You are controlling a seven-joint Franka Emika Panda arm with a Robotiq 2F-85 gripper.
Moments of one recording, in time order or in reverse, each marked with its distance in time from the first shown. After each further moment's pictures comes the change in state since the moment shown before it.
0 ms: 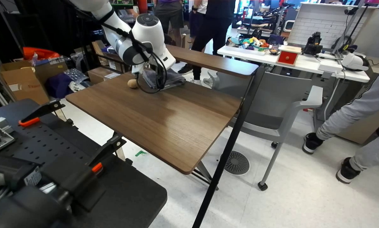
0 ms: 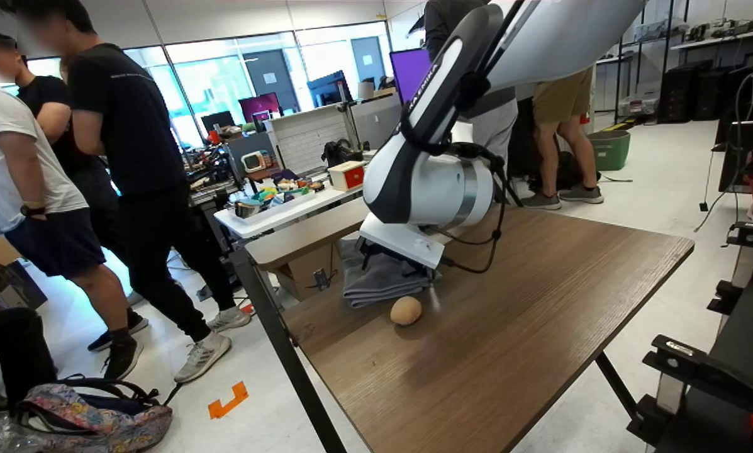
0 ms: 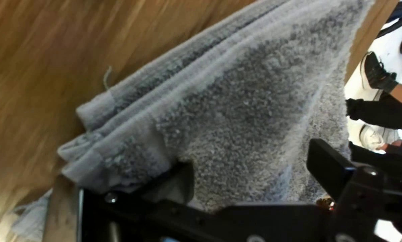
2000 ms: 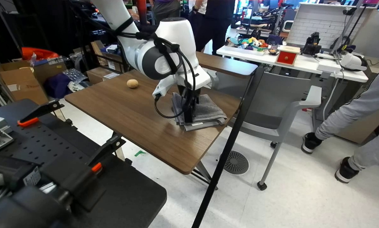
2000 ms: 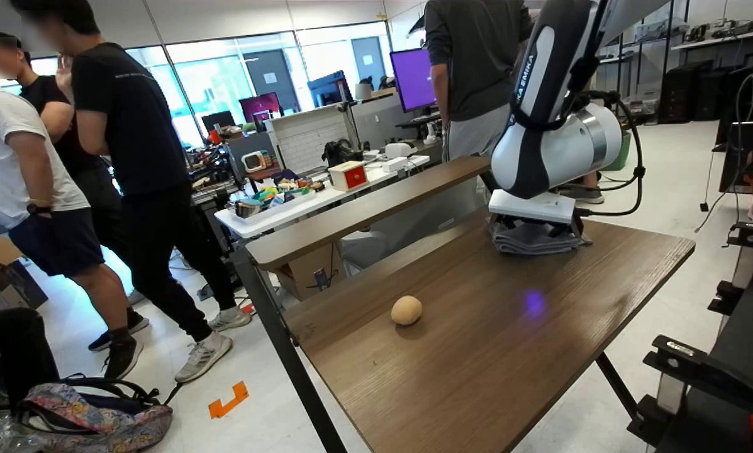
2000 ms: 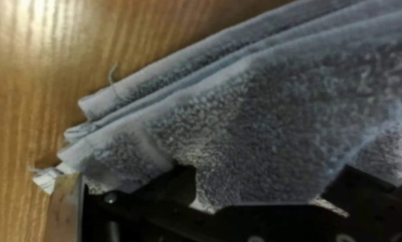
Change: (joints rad) arm 0.048 -0.234 -0.465 -0.488 -0.030 -0.063 0.241
